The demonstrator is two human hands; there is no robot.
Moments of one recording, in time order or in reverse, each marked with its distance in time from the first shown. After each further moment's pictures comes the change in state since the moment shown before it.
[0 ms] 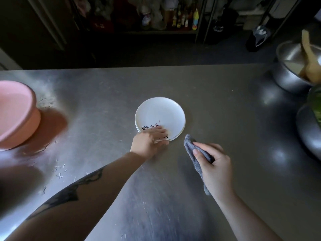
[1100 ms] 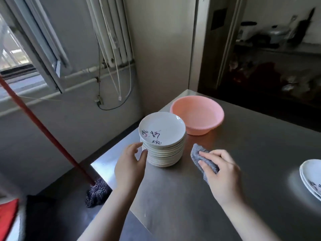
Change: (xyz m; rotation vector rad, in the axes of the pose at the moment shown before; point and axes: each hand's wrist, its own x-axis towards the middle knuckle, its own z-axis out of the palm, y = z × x) left_hand -0.392 -0.085 -0.335 0.098 0.933 -0.956; right_hand -0.219 -0.203 0.248 0.021 -0.483 -0.766
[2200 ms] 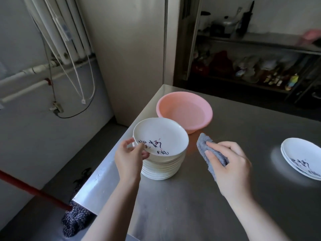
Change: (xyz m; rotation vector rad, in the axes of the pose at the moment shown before) left_hand 0.111 0.004 0.014 -0.701 -0.230 -0.318; right_hand 0.034 -0.045 0.049 -0.134 0.266 0.165
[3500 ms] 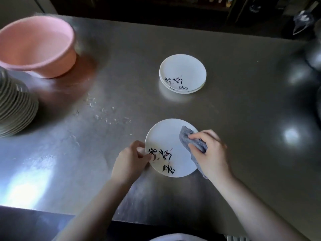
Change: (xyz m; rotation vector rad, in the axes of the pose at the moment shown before) left_hand -0.315 -0.182 0.247 0.941 -0.703 0.032; right_hand -0.103 0.292 -0.306 -0.171 -0.203 0.358
